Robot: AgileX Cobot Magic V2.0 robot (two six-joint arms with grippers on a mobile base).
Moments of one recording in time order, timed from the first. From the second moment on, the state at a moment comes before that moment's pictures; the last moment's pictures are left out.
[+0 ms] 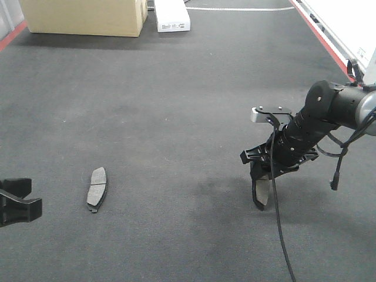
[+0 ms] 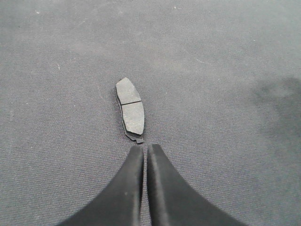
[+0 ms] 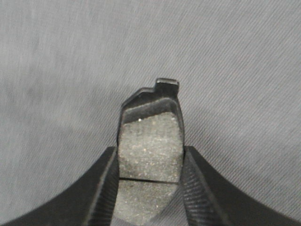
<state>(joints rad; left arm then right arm) -0.38 0.84 -0.65 0.15 0.58 -0.41 0.14 1.96 -1.39 0.28 0.90 -0.24</state>
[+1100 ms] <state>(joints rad) -0.38 0.84 -0.65 0.15 0.58 -0.41 0.14 1.91 -1.39 0.28 0.90 -0.23</state>
